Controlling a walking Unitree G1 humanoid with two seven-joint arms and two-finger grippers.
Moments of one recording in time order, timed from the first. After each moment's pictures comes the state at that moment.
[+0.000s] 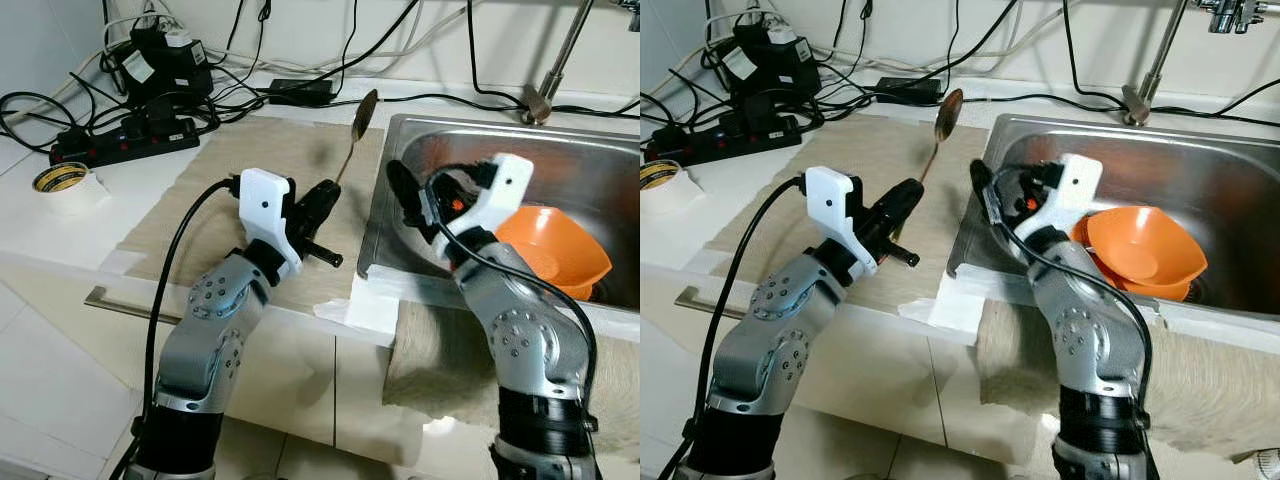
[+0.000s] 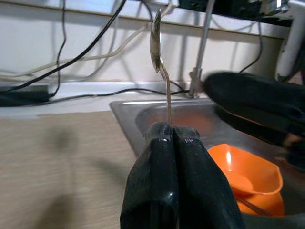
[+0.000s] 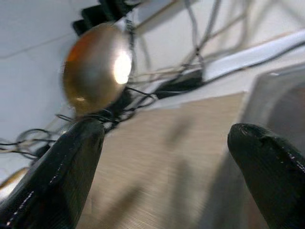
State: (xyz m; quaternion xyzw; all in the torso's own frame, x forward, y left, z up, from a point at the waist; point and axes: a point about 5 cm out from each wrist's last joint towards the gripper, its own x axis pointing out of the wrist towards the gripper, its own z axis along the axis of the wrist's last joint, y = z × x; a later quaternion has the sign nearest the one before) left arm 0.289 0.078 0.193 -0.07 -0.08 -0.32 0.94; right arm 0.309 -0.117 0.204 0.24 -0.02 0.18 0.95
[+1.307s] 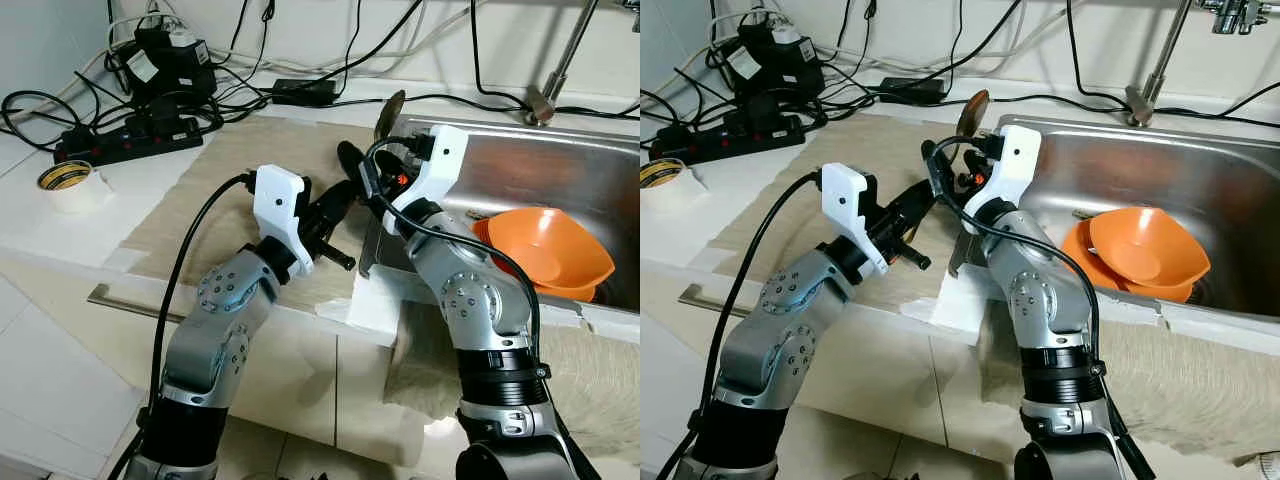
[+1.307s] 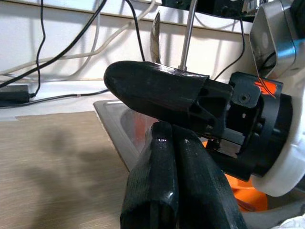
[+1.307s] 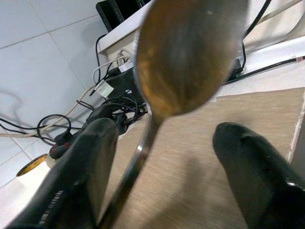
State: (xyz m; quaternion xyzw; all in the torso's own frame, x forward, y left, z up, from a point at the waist) left arm 0.288 0.071 0.192 -0.07 -0.07 -0.35 0.93; right arm 0.332 -0.079 0.205 0.22 0.00 0.22 0.95
